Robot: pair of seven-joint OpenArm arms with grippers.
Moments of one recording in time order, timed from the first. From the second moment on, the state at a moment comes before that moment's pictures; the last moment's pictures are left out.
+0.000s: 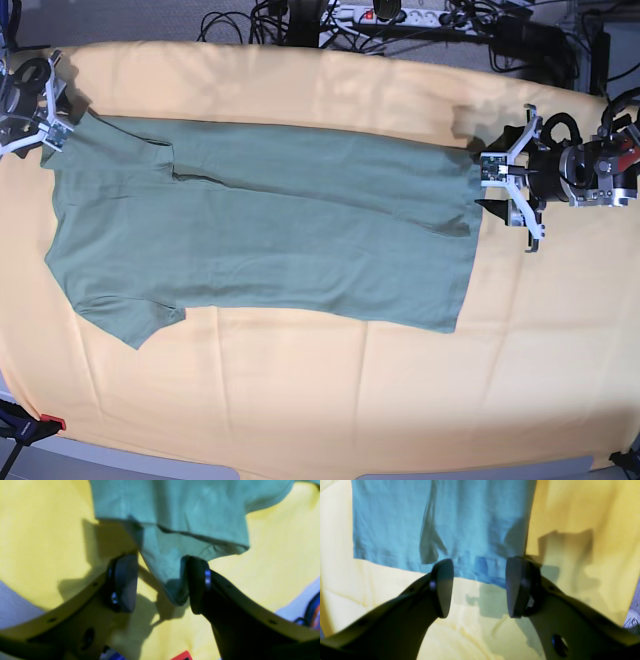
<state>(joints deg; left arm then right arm) -28.6 -72.5 62.3 109.1 -14.9 -33.9 15.8 -37.1 52.1 13.5 102.1 8.4 38.4 -35.5</state>
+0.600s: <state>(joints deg) -28.6 -72.5 62.3 109.1 -17.5 -44.1 15.8 -36.9 51.9 13.5 100.1 8.5 36.2 -32.7</state>
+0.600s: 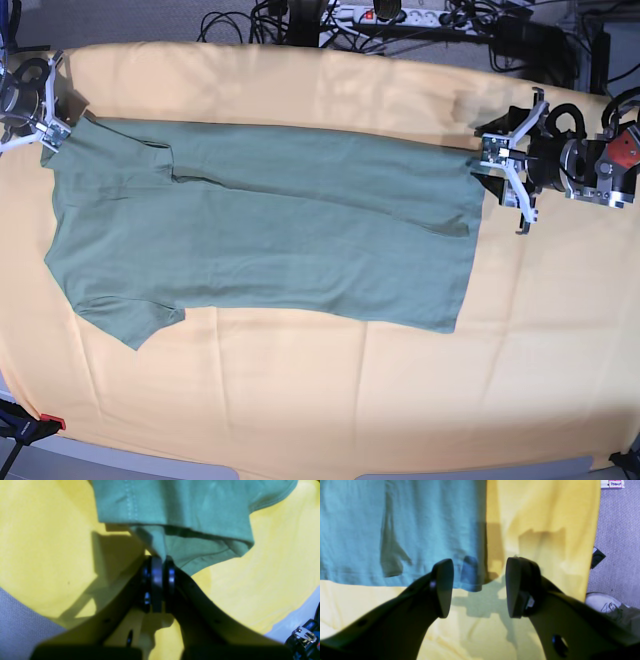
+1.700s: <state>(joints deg) -28.5 -62.9 62.0 99.5 -9.9 -45.1 14.9 -36.6 51.9 13.4 100.1 8.8 36.4 -33.0</state>
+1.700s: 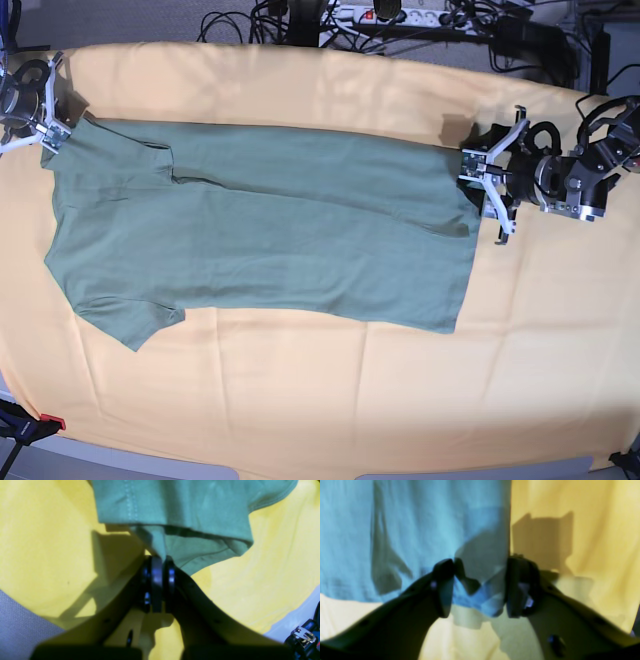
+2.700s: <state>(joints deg) -33.7 -66.4 62.3 105.7 -24.3 -44.3 21.0 -36.7 60.6 13.6 106.1 17.0 42.0 -42.4</state>
